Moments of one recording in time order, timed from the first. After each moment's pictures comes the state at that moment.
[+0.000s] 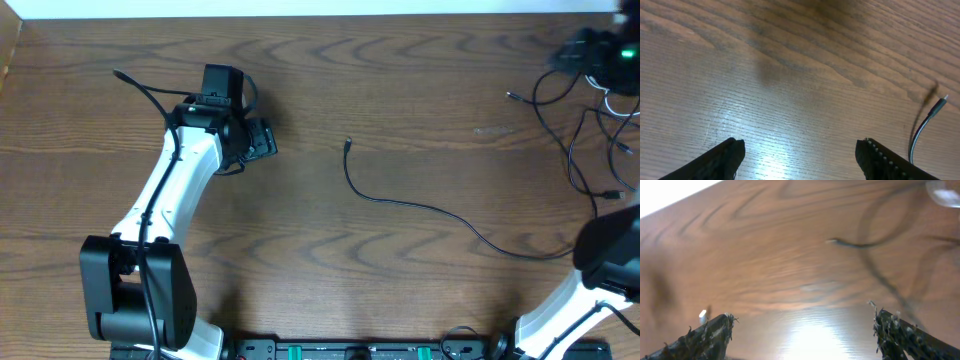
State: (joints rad) left arm -0.12 1.71 1.28 -0.82 0.07 -0.41; right arm -0.30 1.98 2.11 -1.25 -0.38 0.00
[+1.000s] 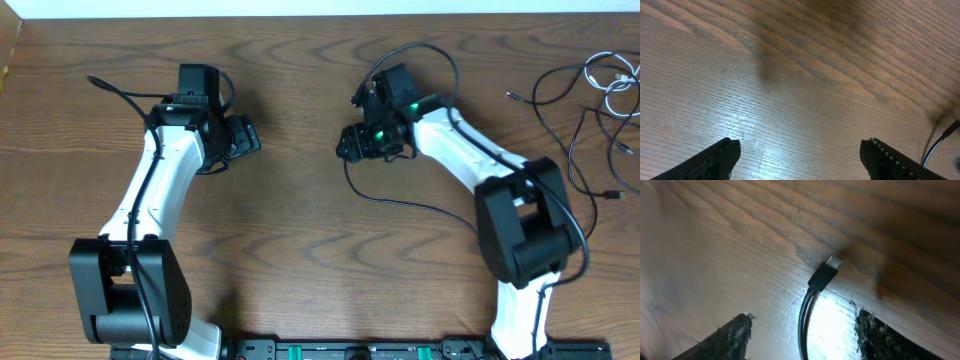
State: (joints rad) left arm -0.03 1.71 1.28 -0.82 0.07 -0.41; right arm 0.43 2.09 1.47 -0.57 -0.45 0.24
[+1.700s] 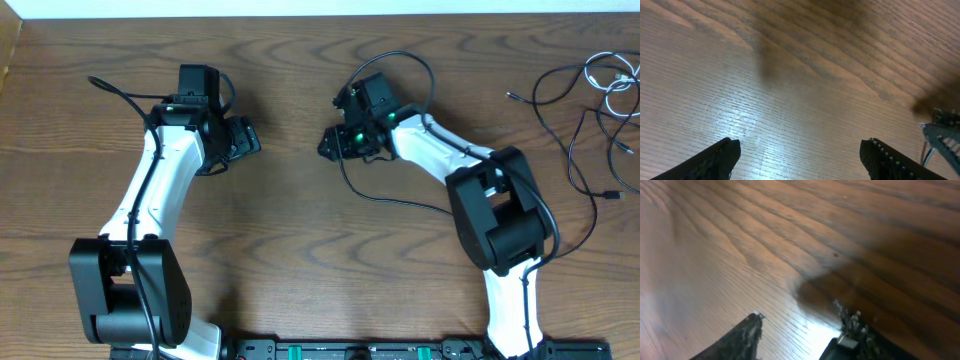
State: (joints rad) left arm -0.03 1.71 1.28 -0.84 0.07 -0.41; right arm 0.49 2.20 1.50 -0.39 -0.47 0.33
